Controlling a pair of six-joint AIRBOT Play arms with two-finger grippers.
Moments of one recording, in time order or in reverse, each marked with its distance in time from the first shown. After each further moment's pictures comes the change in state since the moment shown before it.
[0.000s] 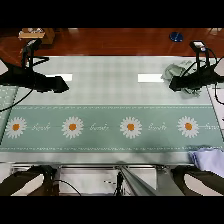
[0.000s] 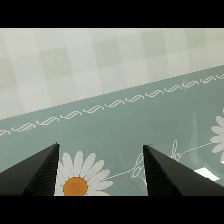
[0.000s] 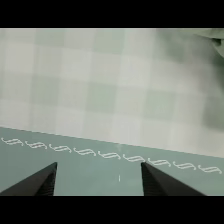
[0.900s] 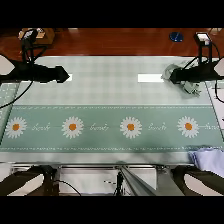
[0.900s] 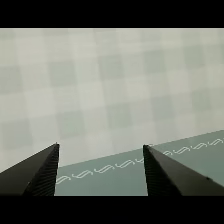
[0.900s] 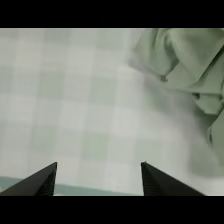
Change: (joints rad) left arm 0.000 -0.055 -0.001 -0.009 0.245 0.000; right arm 0.000 0.000 0.000 -0.021 -0.200 0.007
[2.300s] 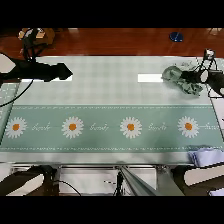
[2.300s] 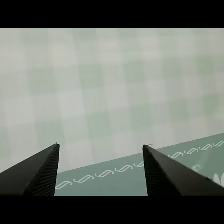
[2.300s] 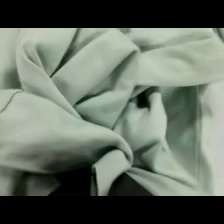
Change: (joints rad) left arm 0.000 -0.014 0.020 -0.080 0.020 0.000; right arm -0.254 -0.497 0.102 -0.225 -0.496 0.306
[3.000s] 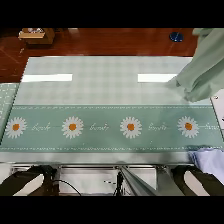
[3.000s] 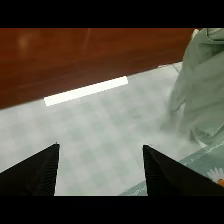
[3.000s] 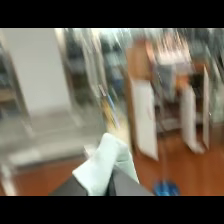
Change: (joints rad) left arm 0.000 0.123 0.666 -0.112 -0.316 -0.015; right arm 0.000 0.800 0.243 0.272 -0.020 -0.163
